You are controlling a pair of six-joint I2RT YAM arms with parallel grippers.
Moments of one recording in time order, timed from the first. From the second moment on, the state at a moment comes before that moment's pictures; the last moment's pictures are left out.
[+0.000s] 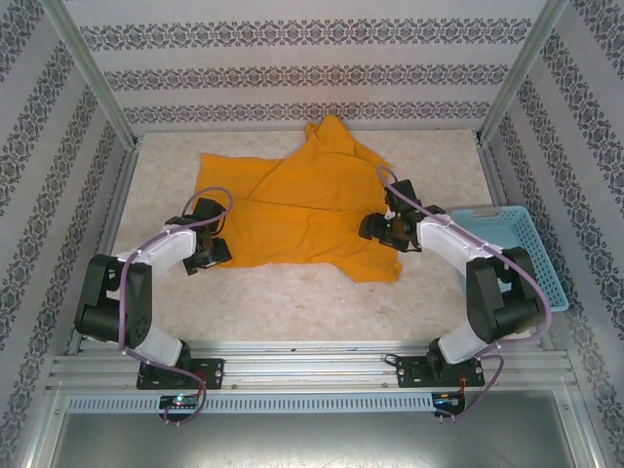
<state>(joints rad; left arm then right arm) -0.16 1.54 0.86 -0.68 -0.15 -0.63 0.28 1.55 0.93 -0.48 -0.15 0.57</state>
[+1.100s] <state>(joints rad) -0.16 1.45 0.78 -0.64 -0.14 -0.64 0.30 1.59 0.83 -0.50 -0.02 0.69</state>
